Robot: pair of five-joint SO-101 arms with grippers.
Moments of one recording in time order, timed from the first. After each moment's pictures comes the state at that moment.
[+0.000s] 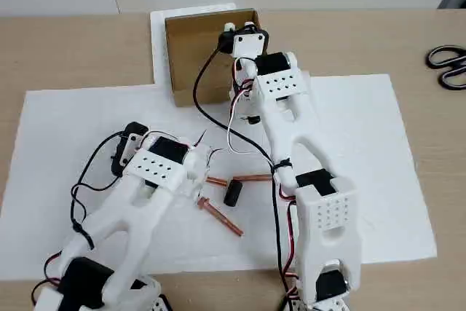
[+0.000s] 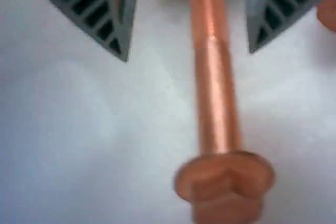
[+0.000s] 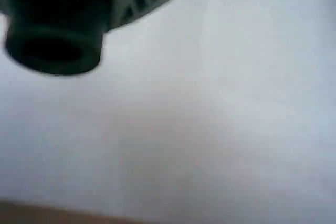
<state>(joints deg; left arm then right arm) 19.0 -12.6 40.1 62.4 99.8 -19.9 34.6 -31.5 81.0 -1.9</state>
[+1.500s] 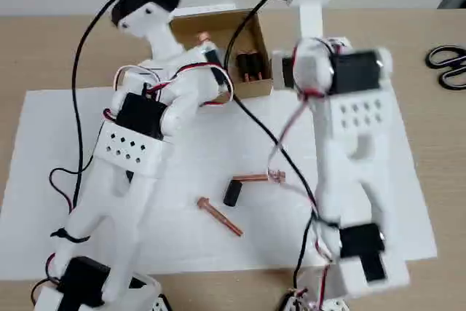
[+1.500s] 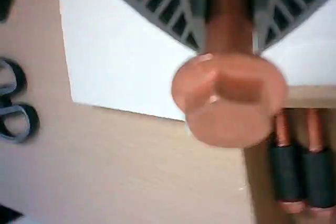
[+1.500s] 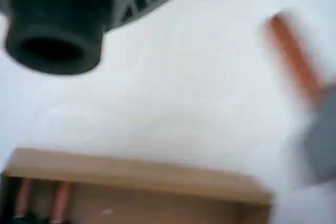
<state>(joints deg) 19.5 -12.5 -1.1 60.9 43.3 -16.0 -2.8 -33.8 95.6 -1.9</state>
